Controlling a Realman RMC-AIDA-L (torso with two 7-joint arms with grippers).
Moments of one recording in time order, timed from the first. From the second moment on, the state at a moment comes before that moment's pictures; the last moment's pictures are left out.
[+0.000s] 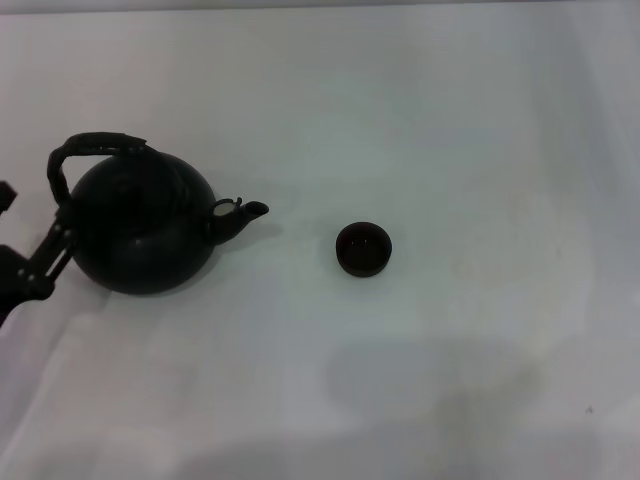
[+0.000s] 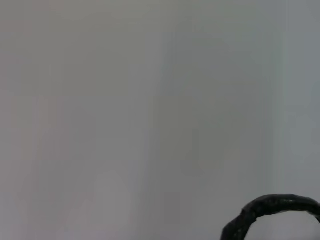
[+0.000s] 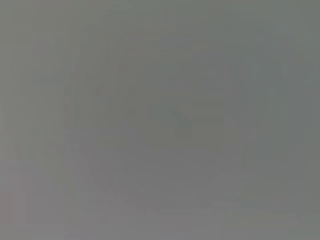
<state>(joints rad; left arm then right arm) -0.15 -2.08 0.56 -0.03 1.28 1.57 -0.38 0.49 2.01 -1.29 -0.18 0.24 -1.06 0.44</state>
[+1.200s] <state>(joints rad) -0.23 -2.08 0.57 -0.03 1.27 1.46 -0.33 0.49 2.01 -1.29 -0.18 0.24 -1.05 0.45</state>
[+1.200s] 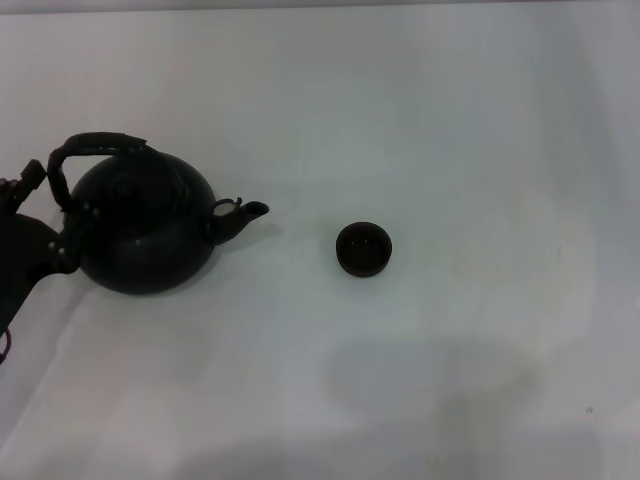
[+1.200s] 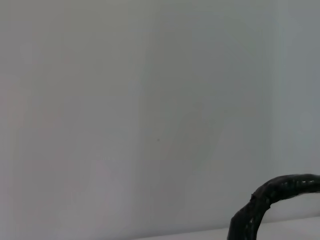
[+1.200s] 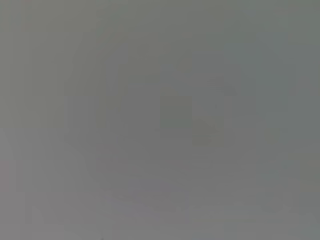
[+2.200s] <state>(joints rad) -0.22 -2.08 0.56 -0.03 1.27 1.46 -0.34 0.48 2.01 -1.29 -0.18 0.24 -1.05 0.45</state>
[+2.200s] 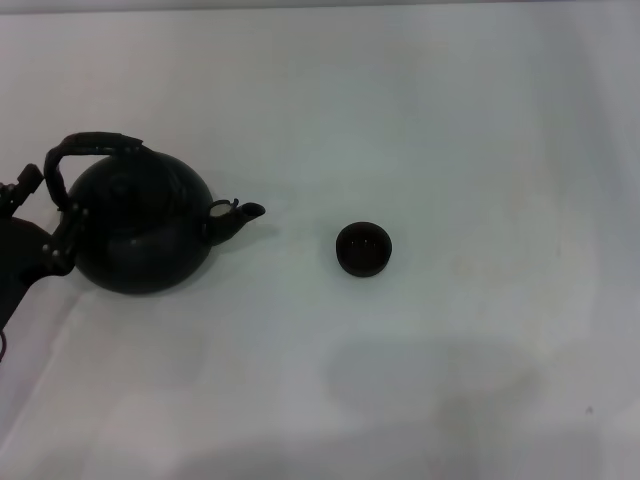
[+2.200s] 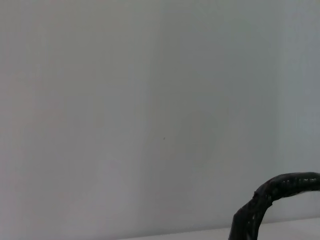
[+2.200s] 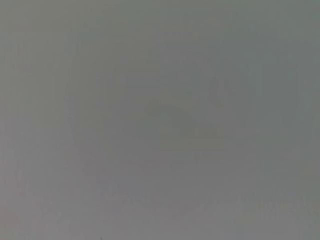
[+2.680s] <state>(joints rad) -0.23 -2.08 0.56 -0.03 1.25 1.46 -0.34 0.48 2.01 -1.29 -0.18 0.24 -1.04 0.45</state>
